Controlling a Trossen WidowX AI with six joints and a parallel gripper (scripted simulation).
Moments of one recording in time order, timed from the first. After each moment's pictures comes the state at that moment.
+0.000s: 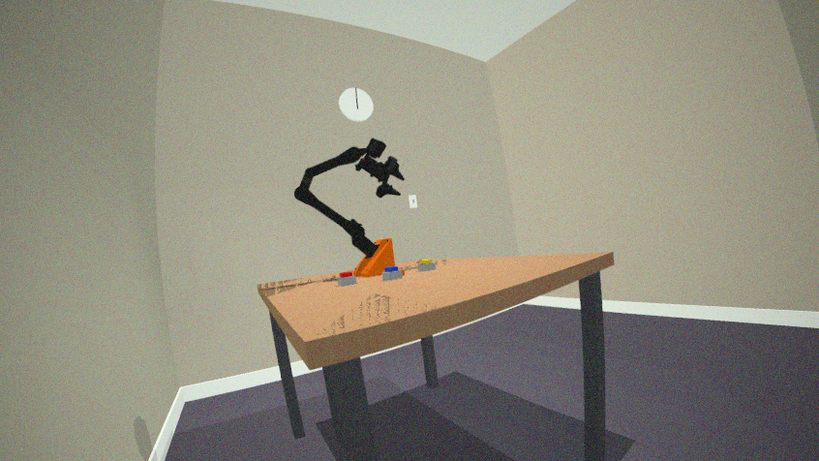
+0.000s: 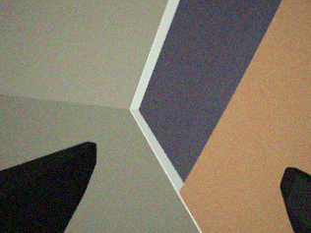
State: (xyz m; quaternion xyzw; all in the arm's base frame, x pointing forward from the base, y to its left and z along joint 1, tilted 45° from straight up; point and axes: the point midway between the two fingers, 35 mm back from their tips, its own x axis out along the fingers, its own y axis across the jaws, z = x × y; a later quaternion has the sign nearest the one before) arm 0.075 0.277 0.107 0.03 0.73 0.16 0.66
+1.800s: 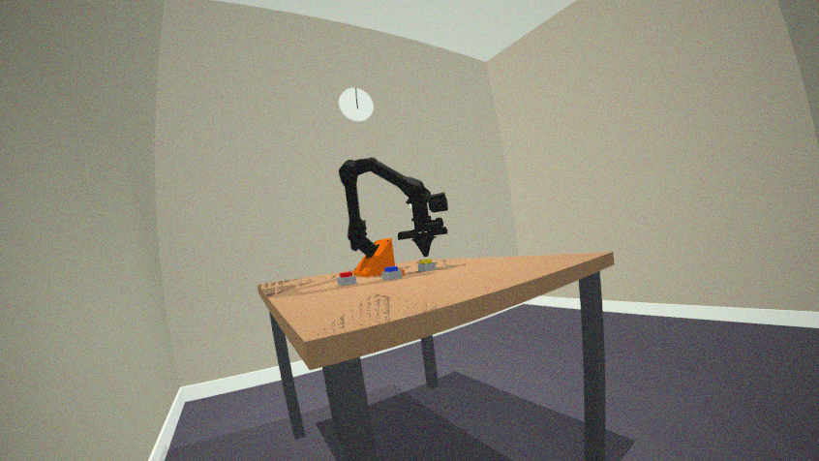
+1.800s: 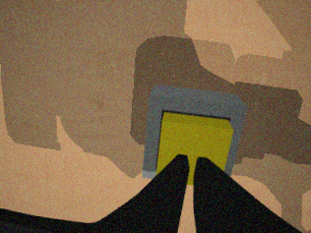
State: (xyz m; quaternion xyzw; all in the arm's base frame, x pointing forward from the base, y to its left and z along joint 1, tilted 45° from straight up) arm 0.222 0.060 -0.090 -0.24 0.68 -0.29 0.63
